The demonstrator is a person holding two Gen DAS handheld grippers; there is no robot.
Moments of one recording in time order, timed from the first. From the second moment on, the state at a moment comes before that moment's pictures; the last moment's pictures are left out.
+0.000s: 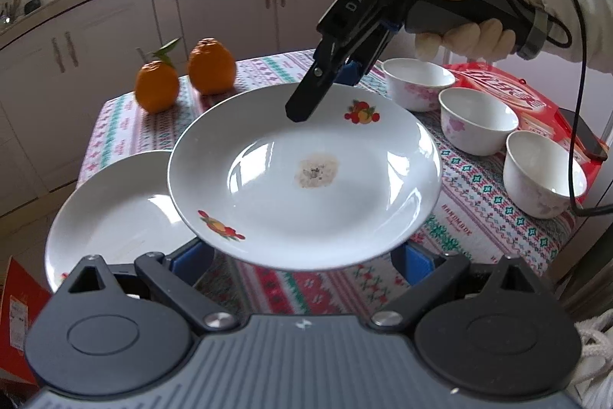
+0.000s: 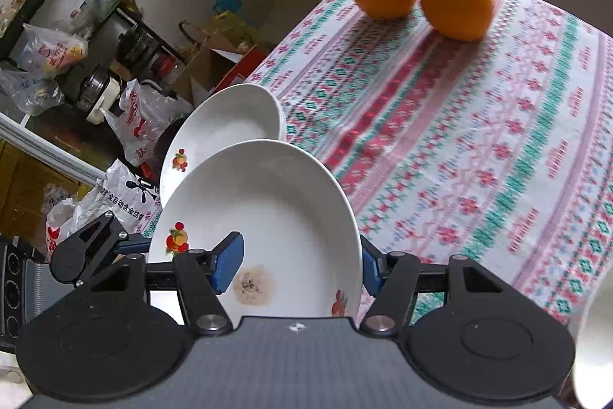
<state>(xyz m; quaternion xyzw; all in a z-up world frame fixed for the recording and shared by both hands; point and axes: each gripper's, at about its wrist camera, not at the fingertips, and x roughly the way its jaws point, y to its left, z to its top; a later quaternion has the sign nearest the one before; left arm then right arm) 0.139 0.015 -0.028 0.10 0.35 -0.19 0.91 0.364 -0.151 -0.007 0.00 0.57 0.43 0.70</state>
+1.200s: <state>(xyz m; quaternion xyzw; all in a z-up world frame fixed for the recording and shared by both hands) 0.138 0.121 -0.035 0.06 0.37 -0.13 0.92 0.380 -0.004 -0.030 -0.05 0.59 0.47 0.66</state>
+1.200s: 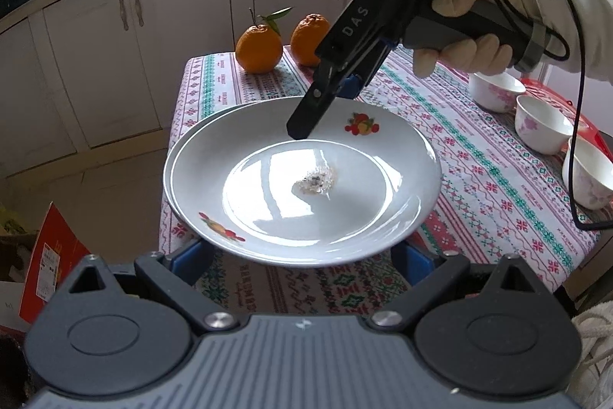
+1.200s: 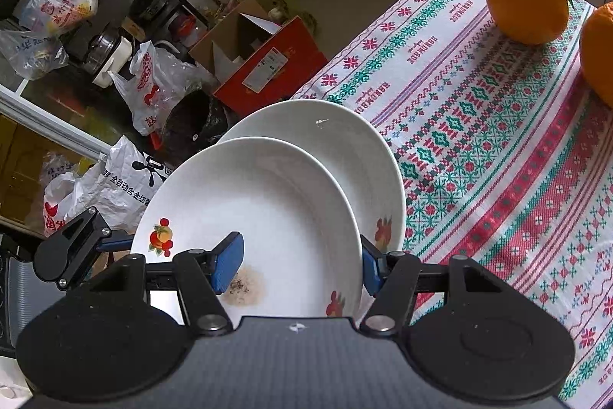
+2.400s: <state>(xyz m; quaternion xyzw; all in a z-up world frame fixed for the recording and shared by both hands) 0.170 0.138 -0.048 0.09 0.38 -0.14 0.91 0.376 -0.014 -0.026 -0.05 0.59 0.46 0.66</state>
